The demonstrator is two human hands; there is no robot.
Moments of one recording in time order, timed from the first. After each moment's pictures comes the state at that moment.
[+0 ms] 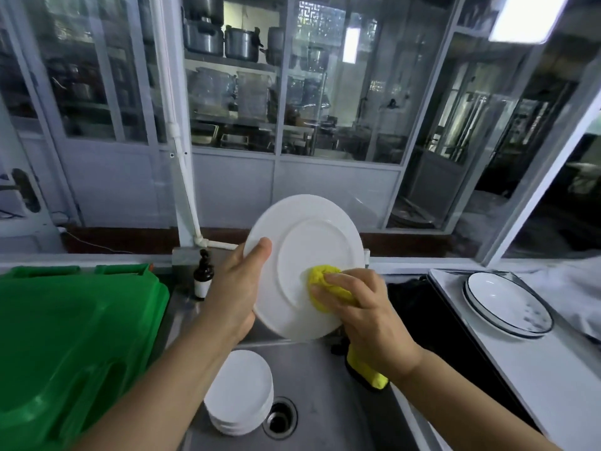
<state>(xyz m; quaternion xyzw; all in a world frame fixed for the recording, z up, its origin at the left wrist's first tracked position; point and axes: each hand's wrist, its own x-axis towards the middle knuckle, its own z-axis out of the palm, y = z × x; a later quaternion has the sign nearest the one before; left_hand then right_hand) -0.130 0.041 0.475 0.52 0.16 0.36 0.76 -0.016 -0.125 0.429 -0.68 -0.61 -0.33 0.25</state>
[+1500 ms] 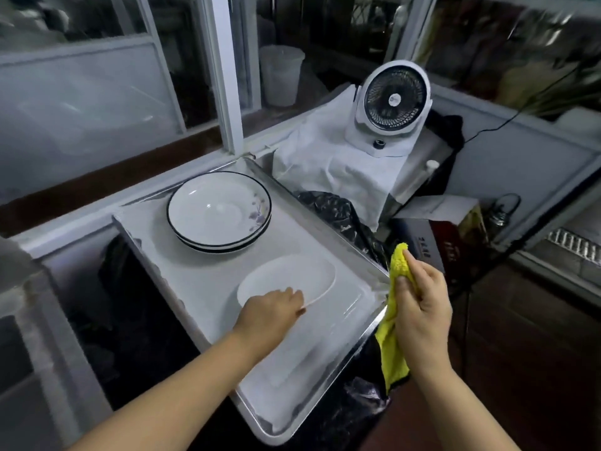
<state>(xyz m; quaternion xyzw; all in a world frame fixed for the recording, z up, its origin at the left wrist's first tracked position) 0.293 -0.498 0.232 0.94 -0.31 0.08 0.09 0.236 -0.716 0.292 -0.82 0.11 -0.29 0.49</state>
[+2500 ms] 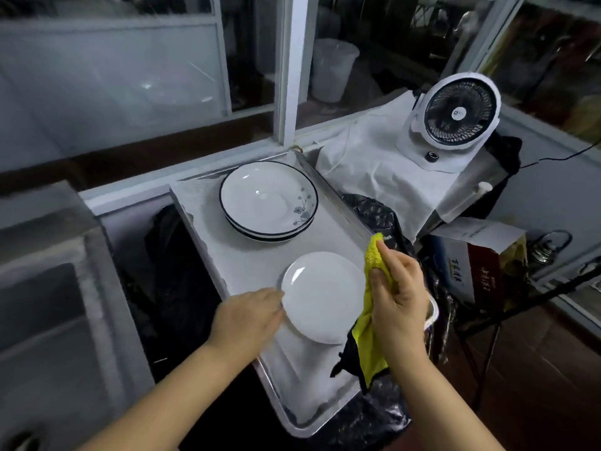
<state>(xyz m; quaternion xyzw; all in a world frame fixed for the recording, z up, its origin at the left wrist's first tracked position) 0.260 -0.416 0.247 0.97 -0.15 0.09 0.16 0.268 -0.630 0.303 -0.81 -0.01 -0.24 0.54</state>
